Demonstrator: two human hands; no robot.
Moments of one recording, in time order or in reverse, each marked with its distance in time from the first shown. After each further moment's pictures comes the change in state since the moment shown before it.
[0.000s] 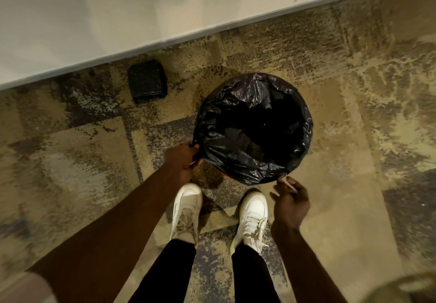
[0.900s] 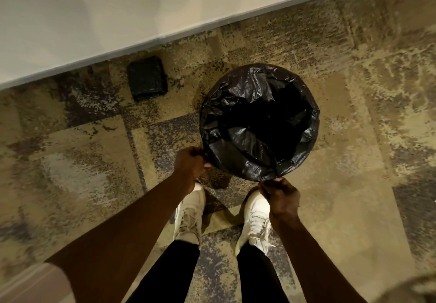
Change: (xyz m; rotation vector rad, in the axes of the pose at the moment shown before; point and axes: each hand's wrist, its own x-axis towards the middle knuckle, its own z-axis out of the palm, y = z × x) left_hand 0.016 -0.042 -0.001 0.355 0.112 0.126; right_hand 0.013 0.031 0.010 -0.002 -0.294 0.163
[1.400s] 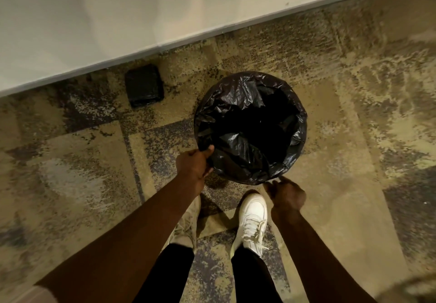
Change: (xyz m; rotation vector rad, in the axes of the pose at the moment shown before) left_hand -0.036 0.027 0.025 -0.395 0.031 -0.102; right_hand 0.009 -0.041 -0.007 0.103 0.167 0.153
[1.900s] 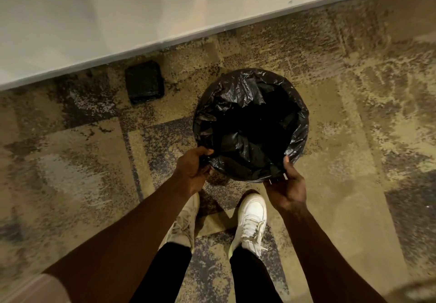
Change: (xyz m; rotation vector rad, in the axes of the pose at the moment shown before) left_hand 0.003 -0.008 -0.003 -0.177 -0.208 -0.140; right_hand 0.006 -0.019 0.000 0.400 -0.358 0.212
